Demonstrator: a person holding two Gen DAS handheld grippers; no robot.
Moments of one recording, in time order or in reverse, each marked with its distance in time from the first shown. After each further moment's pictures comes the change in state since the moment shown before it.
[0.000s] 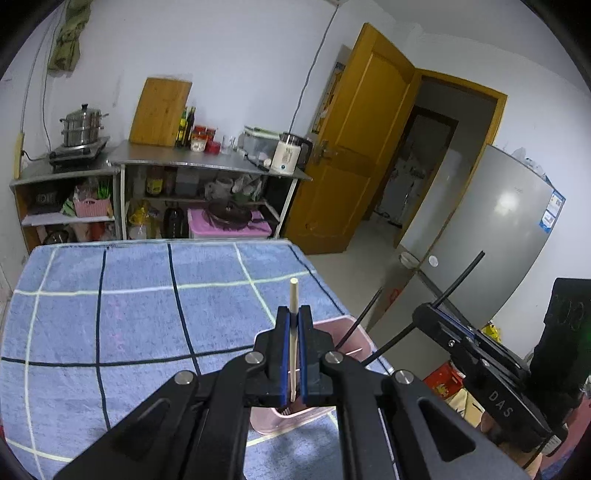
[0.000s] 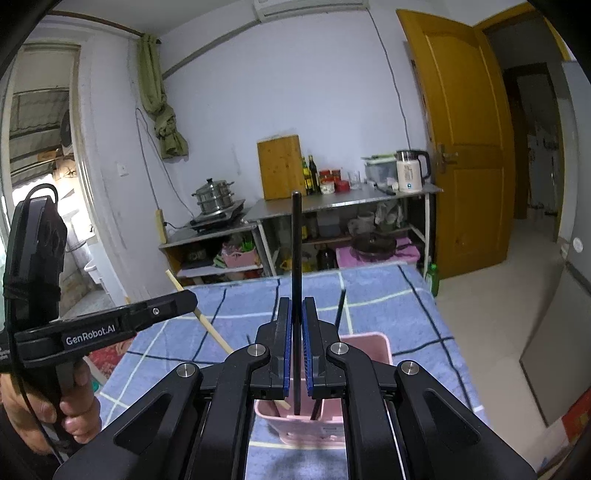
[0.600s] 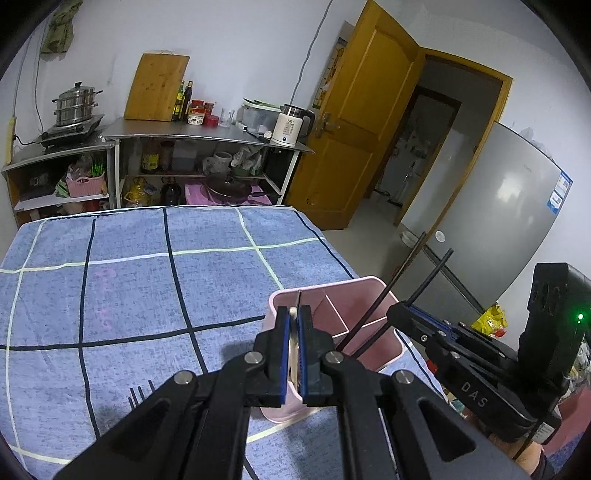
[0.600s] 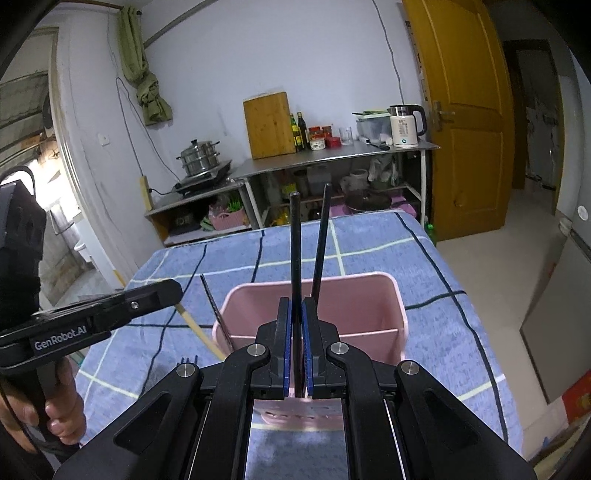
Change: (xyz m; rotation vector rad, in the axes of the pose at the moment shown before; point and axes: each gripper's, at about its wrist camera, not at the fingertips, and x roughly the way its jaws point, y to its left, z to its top) left arm 0.039 0.016 -0.029 0.005 0.076 -0.010; right arm 0.045 -0.016 -0.039 0.014 0.129 -0.035
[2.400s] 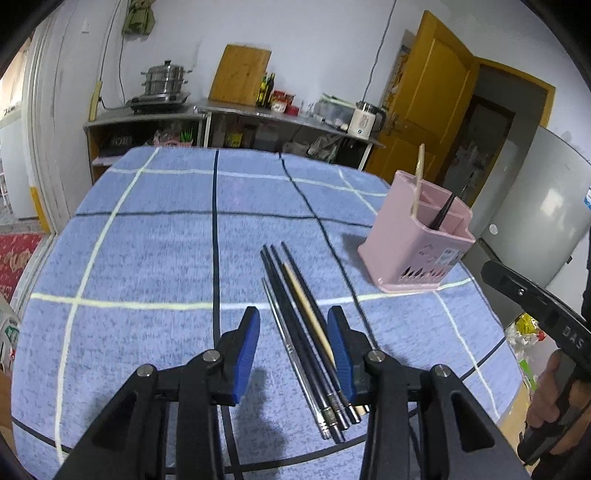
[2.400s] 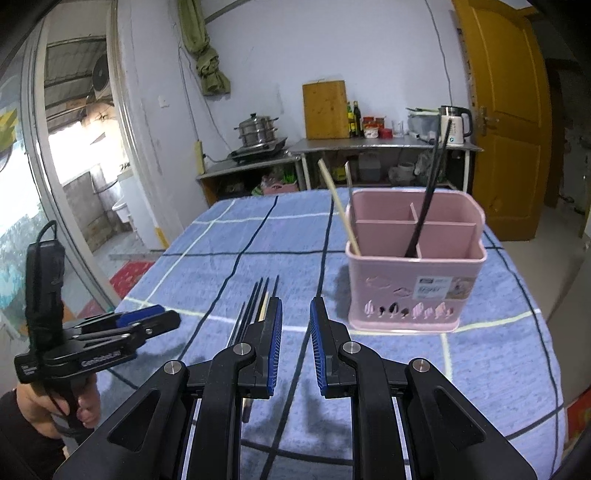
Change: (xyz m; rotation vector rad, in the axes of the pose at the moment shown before) left arm -0.090 0.079 -0.161 -0.118 -0.009 0.237; right arm -0.050 0.080 -0.105 -0.128 0.058 0.150
